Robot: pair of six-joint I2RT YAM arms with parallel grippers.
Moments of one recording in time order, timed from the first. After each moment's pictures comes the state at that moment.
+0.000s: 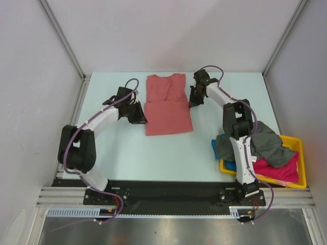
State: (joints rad) left arm -0.27 1.69 1.17 -0.50 0.30 -0.49; right arm 0.31 2.38 2.00 -0.69 -0.19 0.41
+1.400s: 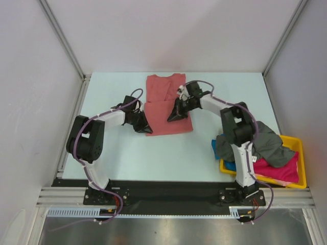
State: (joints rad) left arm -0.29 1.80 1.06 -0.35 0.41 -0.61; right arm 0.40 2.14 1.59 -0.41 -0.79 0.59
